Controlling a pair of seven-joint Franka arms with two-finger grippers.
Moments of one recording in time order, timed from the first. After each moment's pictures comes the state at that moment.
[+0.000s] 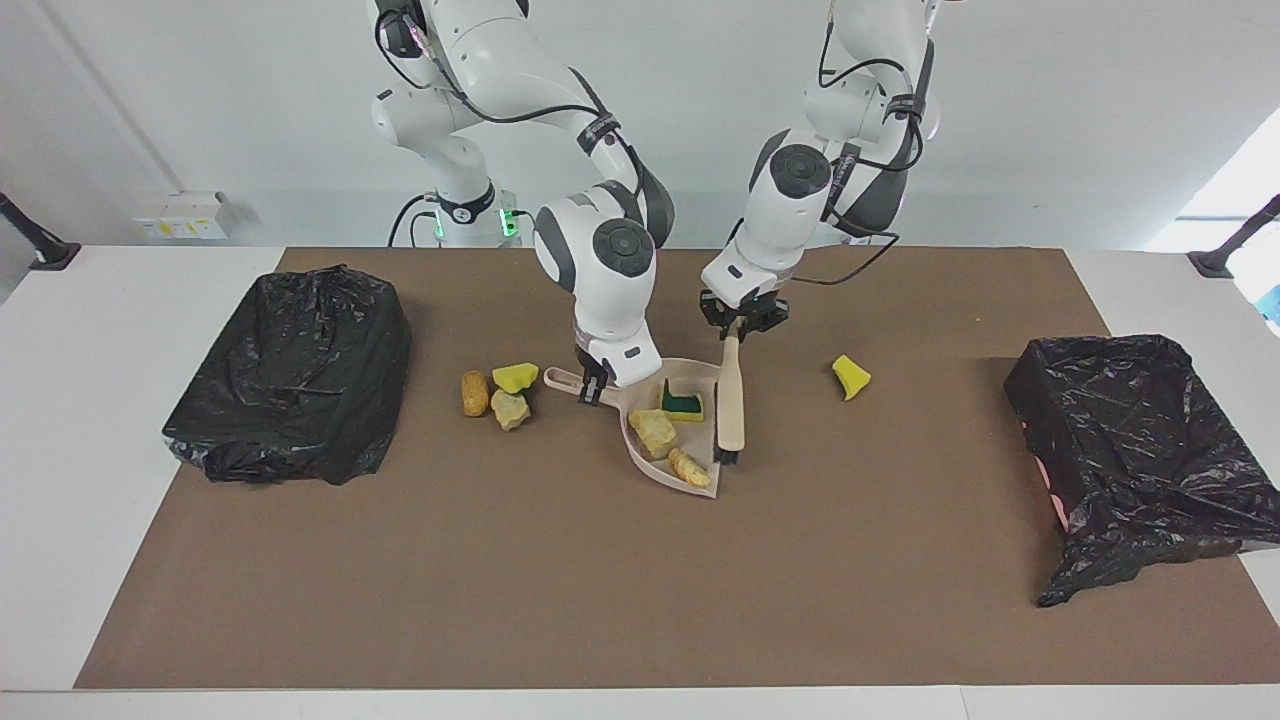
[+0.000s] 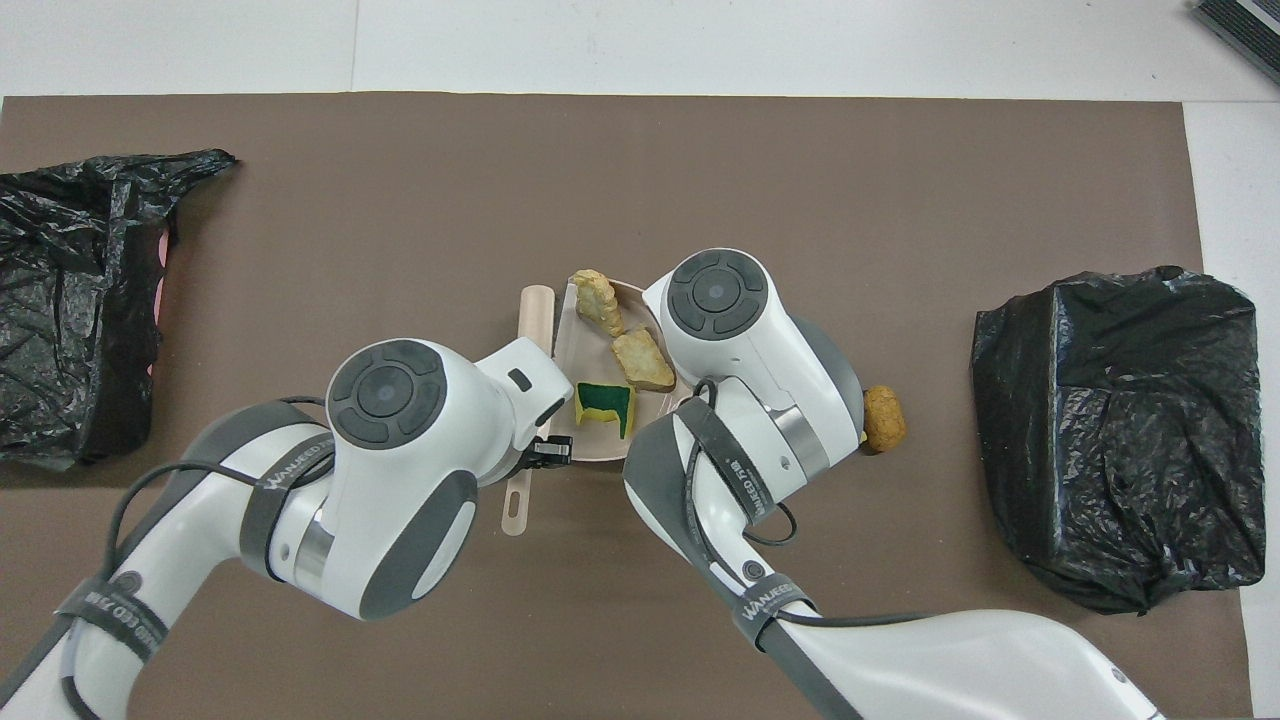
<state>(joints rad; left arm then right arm) -0.52 0.03 -0.04 -2.08 -0.13 2.06 -0.43 0.57 0.40 -0.05 -1.70 -0.07 1.96 -0.80</state>
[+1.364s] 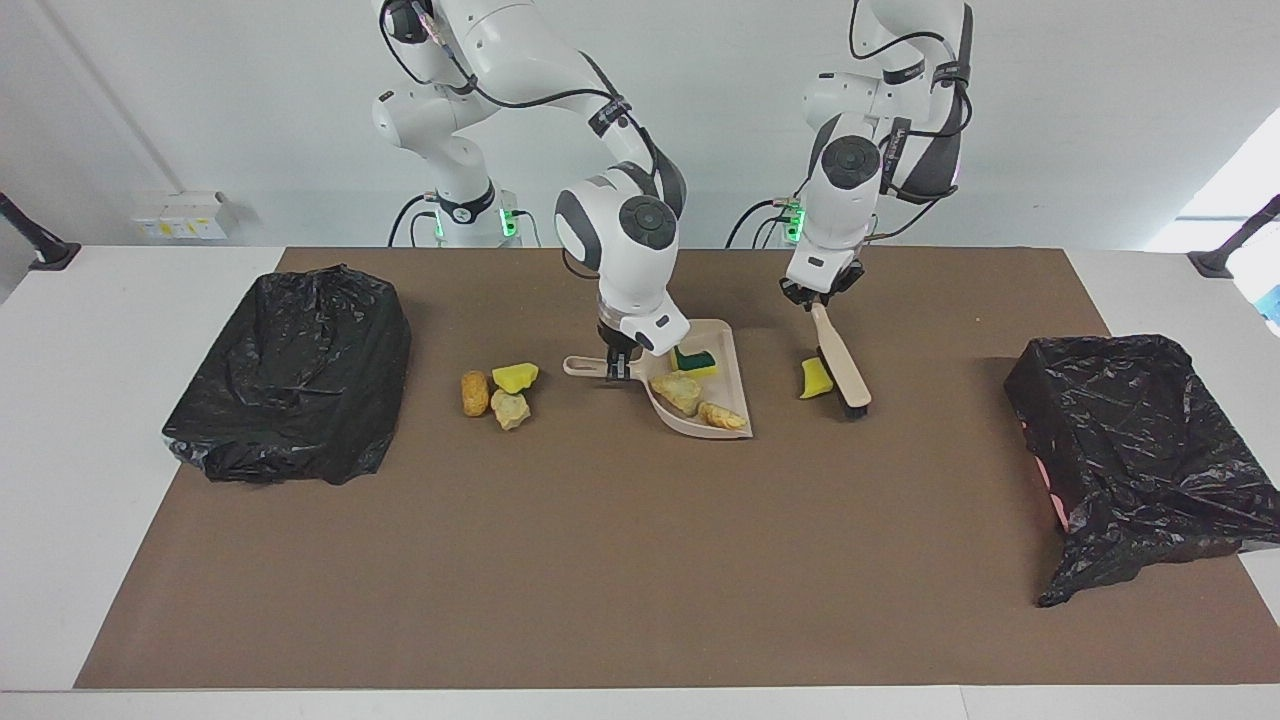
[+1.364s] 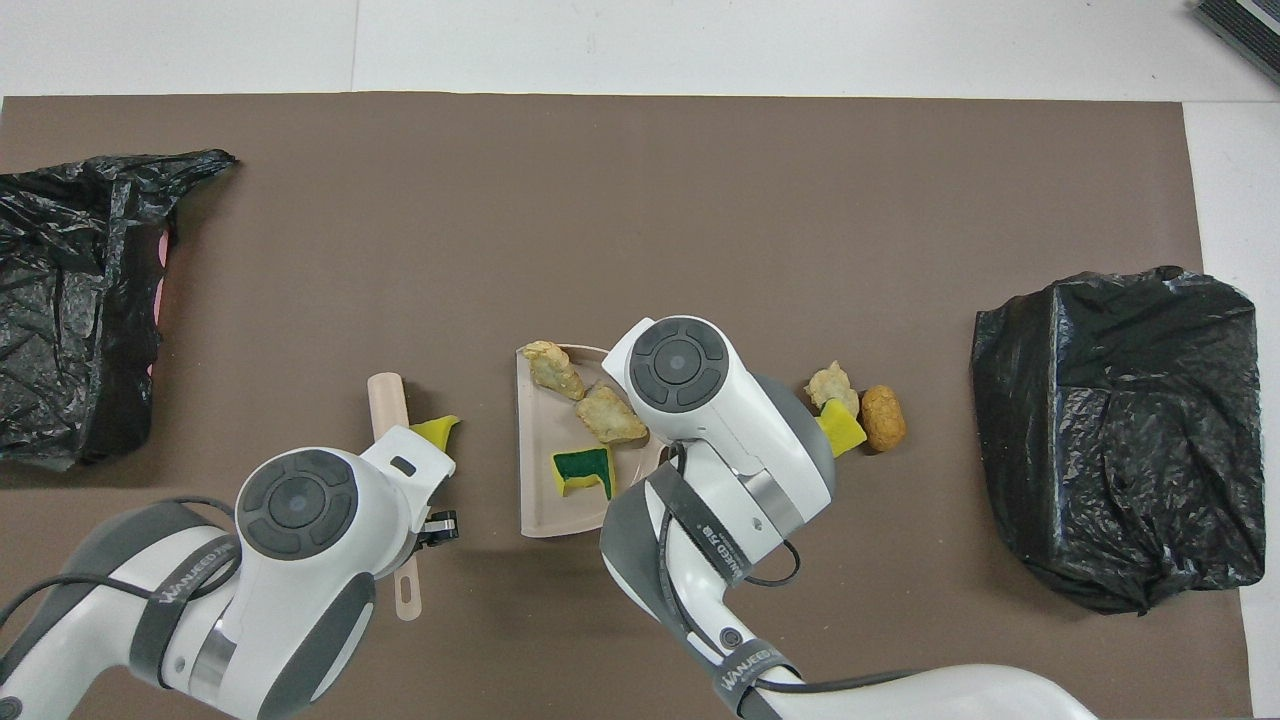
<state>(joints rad) -0.45 -0.21 -0.06 -2.43 0.01 2.04 -0.59 0.63 0.33 -0.05 -1.82 -0.07 2.01 -0.95</state>
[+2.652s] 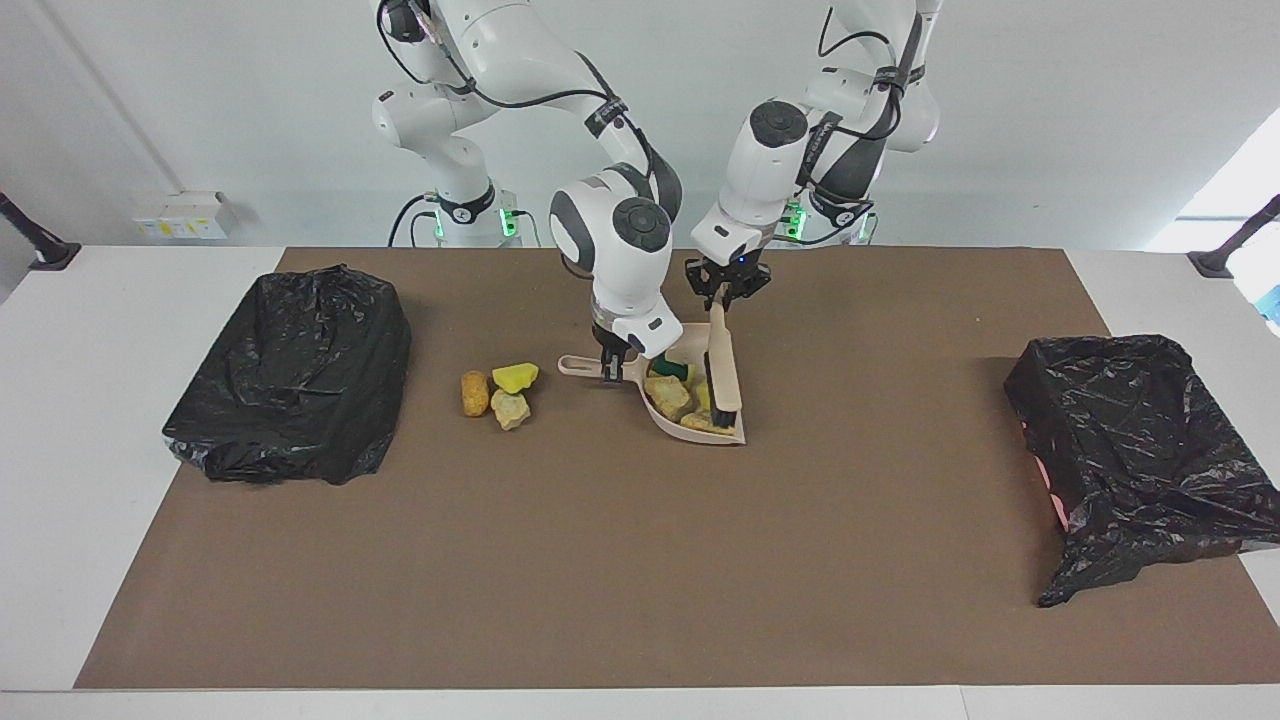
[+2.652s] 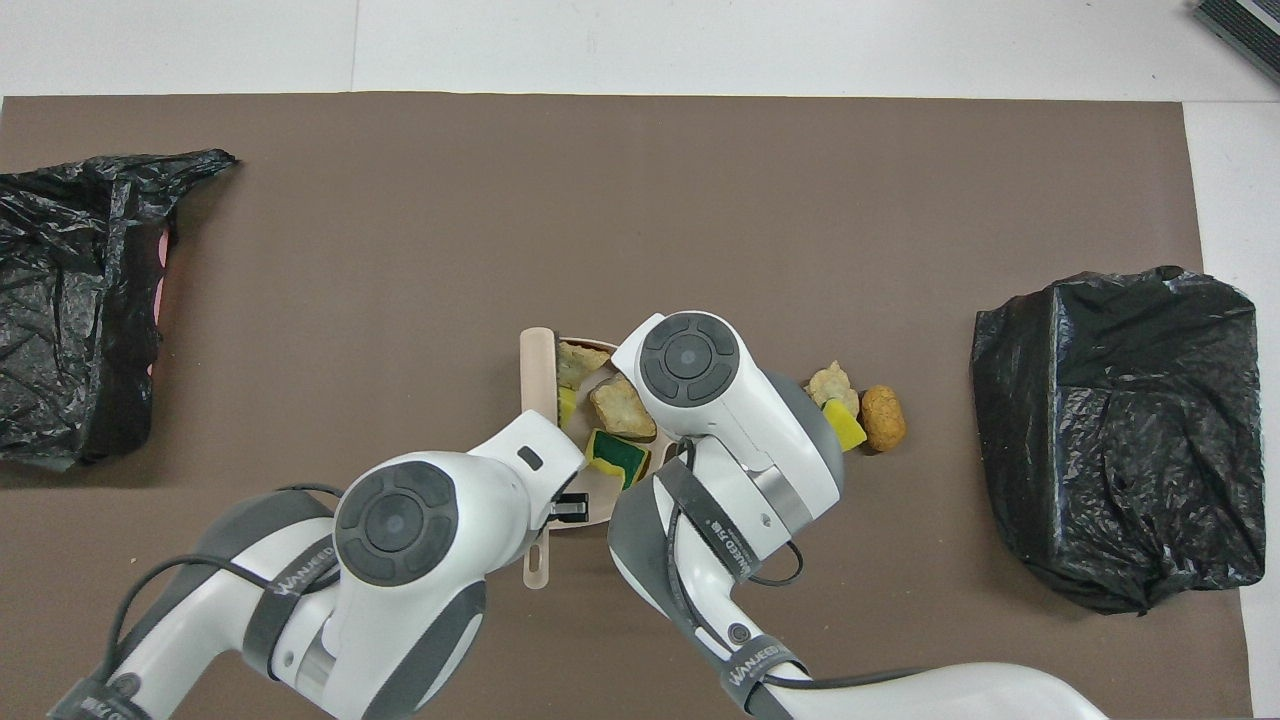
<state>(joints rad) -0.60 -0.11 -0.04 -2.26 -0.13 2.18 -0.55 0.63 0.33 -0.05 -1.83 -0.07 2.01 -0.93</state>
